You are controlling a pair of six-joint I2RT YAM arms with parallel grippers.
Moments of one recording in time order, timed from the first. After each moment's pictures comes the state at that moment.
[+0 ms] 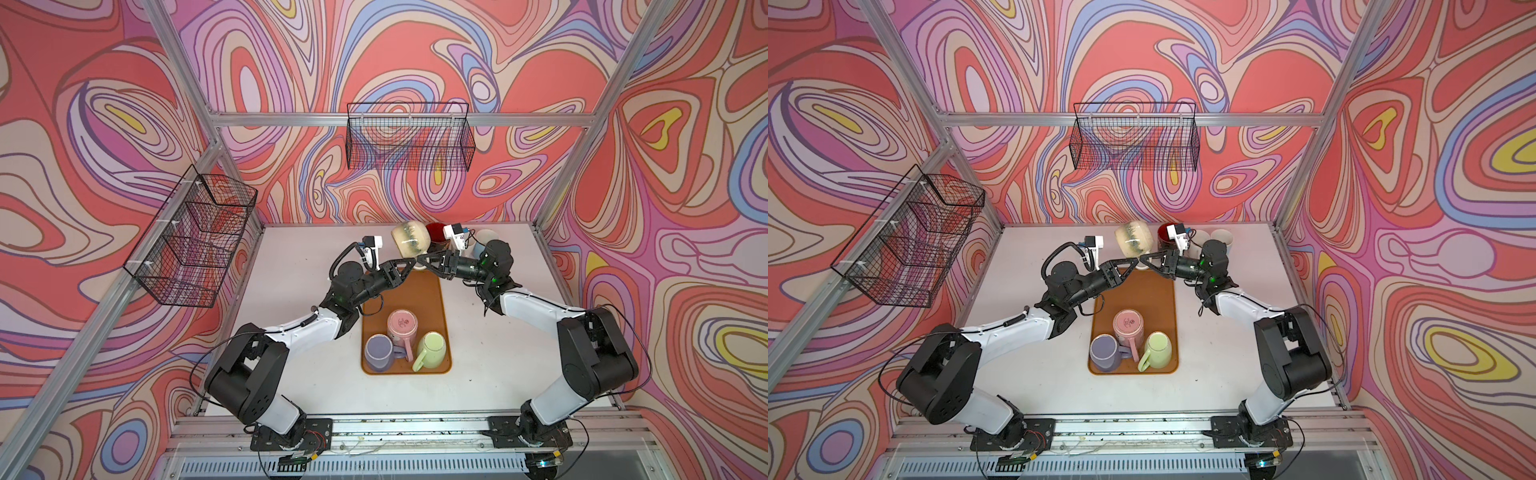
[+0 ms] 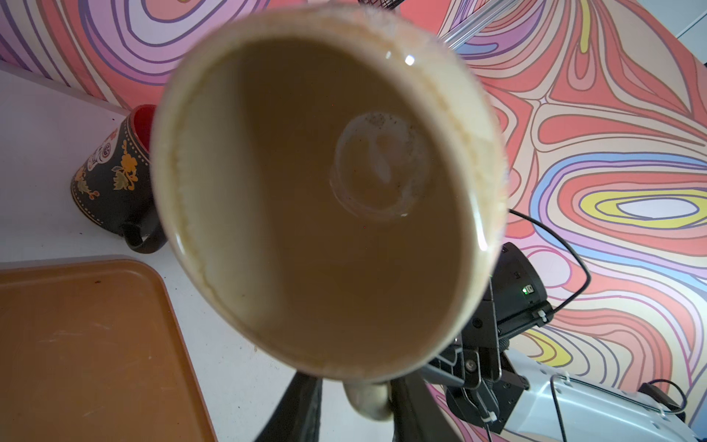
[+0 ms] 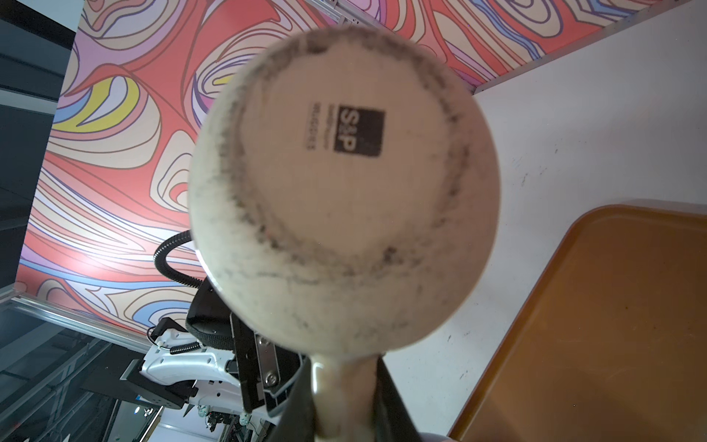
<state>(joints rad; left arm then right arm) -0.56 1.54 0.82 0.78 0.42 -1.00 0.31 1.62 0.93 0.77 -1.00 1.13</state>
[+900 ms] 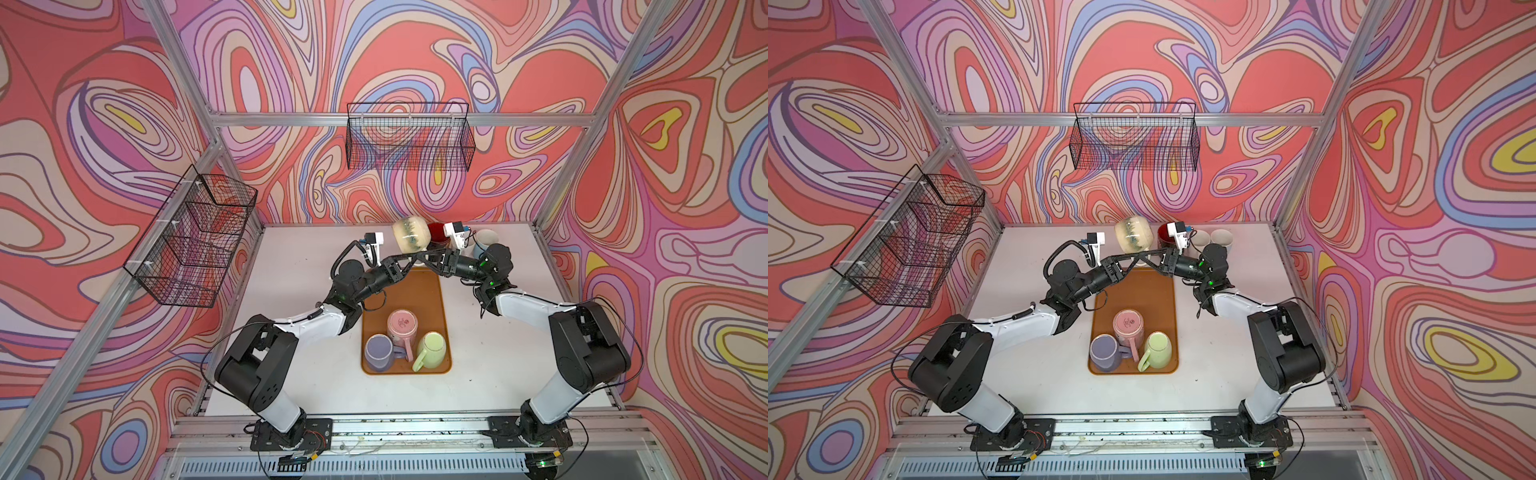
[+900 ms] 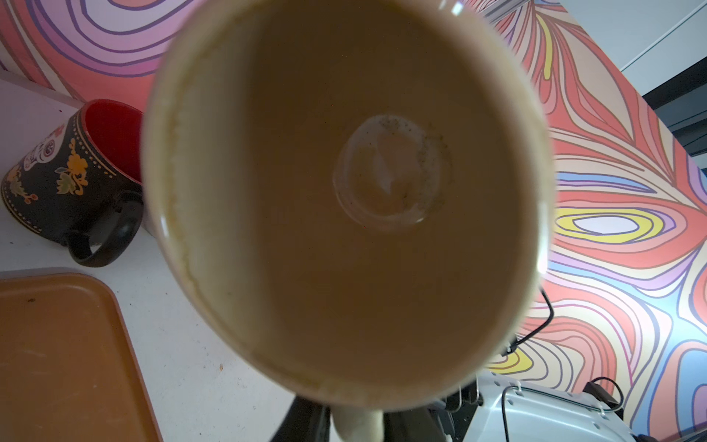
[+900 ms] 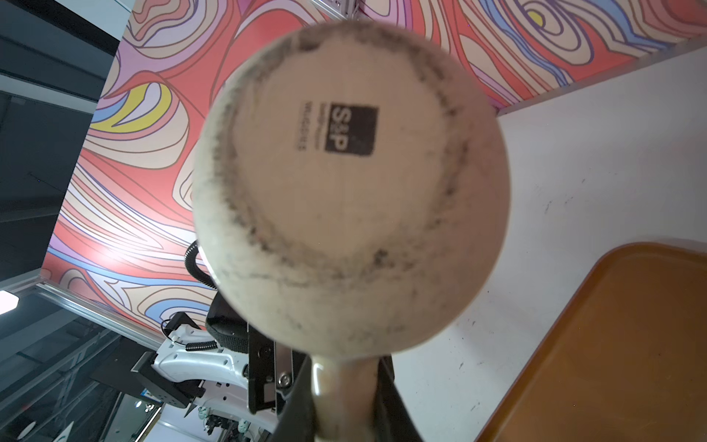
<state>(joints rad) -0.55 1.61 0.85 0.89 0.46 -1.11 0.32 1.68 0.92 0.99 -0.98 1.21</state>
